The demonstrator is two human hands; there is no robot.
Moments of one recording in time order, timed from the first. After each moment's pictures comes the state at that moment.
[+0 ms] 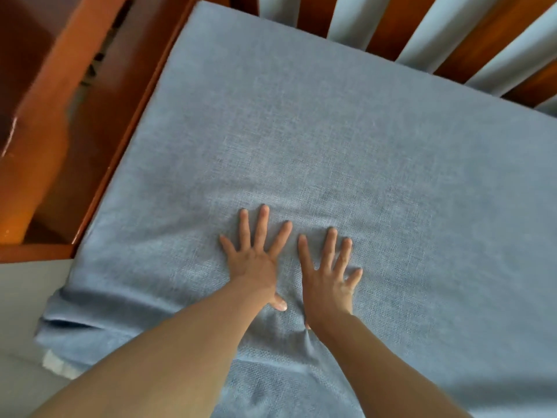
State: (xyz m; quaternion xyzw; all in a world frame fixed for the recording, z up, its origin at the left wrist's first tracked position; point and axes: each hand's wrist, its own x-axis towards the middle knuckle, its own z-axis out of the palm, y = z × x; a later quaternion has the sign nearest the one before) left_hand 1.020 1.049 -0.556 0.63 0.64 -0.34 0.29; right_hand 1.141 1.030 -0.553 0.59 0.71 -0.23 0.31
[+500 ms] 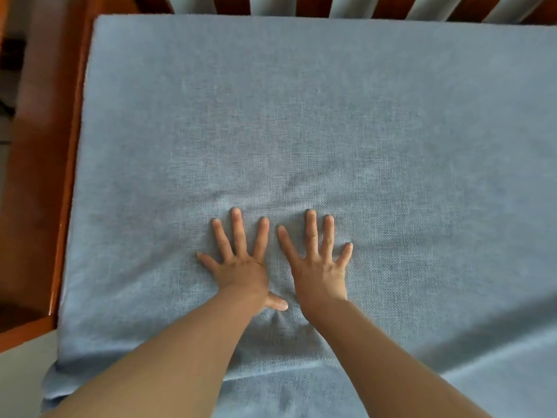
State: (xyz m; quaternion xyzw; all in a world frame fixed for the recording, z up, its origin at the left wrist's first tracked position) left_hand 1.025 1.058 -0.555 0.61 0.62 -0.39 0.30; right_hand 1.136 1.030 -0.560 0.63 0.69 -0.25 0.27
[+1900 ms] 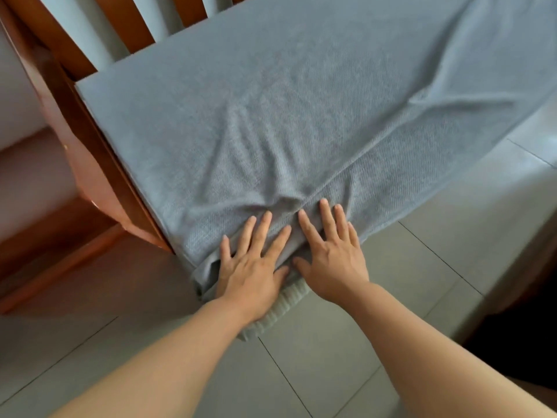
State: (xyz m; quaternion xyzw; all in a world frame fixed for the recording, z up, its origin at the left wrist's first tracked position) left_hand 0.748 0.880 -0.587 0.94 0.30 -0.15 0.09; right_hand 0.871 0.785 -0.590 0.87 0.44 -0.21 -0.08
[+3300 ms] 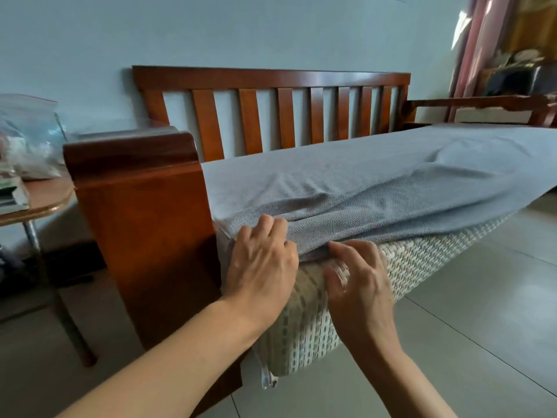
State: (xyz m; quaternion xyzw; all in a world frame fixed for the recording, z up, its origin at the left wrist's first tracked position) left_hand 0.681 0.851 -0.631 0.90 0.24 0.27 -0.22; right_hand 0.785 0.767 -0.686 0.75 0.40 0.20 -0.49
